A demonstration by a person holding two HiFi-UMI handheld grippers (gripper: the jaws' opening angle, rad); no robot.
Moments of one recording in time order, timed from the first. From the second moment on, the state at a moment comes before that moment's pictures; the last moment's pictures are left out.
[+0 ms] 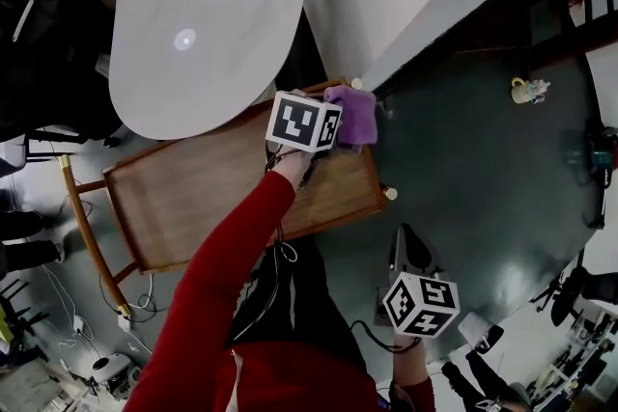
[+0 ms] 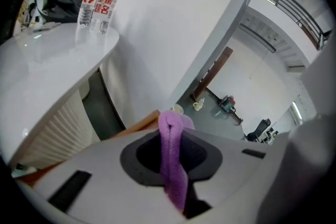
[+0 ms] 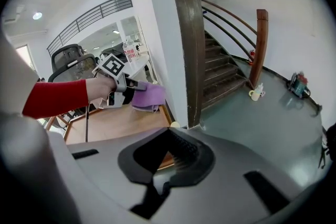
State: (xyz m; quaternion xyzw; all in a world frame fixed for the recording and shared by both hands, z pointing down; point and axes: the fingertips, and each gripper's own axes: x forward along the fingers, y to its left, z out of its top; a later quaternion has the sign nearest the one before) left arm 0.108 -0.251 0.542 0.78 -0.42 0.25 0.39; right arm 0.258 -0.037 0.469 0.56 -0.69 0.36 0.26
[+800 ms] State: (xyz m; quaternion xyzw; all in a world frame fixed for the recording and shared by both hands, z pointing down) left arm 0.063 -0.280 0.516 0.78 -0.49 0.25 0.30; right arm 0.182 -0.103 0.487 0.49 -0.74 0.37 0.29
